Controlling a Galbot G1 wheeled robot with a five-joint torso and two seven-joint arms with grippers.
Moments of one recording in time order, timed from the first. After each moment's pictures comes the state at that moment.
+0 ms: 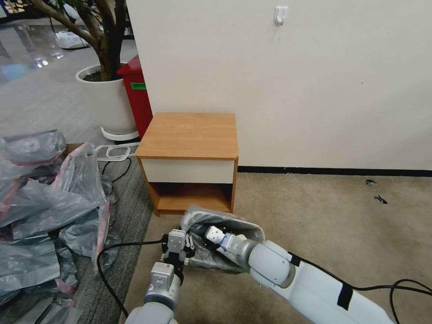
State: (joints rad) left arm 1.68 -1.44 -0.24 -2.20 0.05 0.27 -0.16; right arm -0.84 1.07 -0.42 1.78 0.02 -0.56 -0.15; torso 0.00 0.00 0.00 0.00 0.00
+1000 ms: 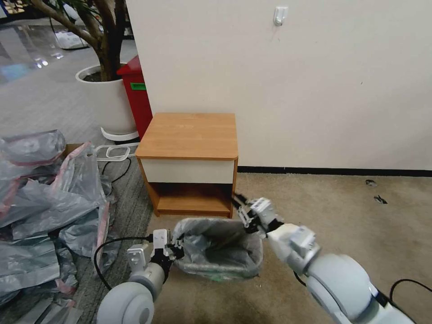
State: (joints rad) left arm 1.59 -1.35 -0.41 -2.23 -0.59 0.73 -0.25; right arm -1.47 1.20 0.29 2.29 0.13 -0.19 -0.14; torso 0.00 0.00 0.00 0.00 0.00
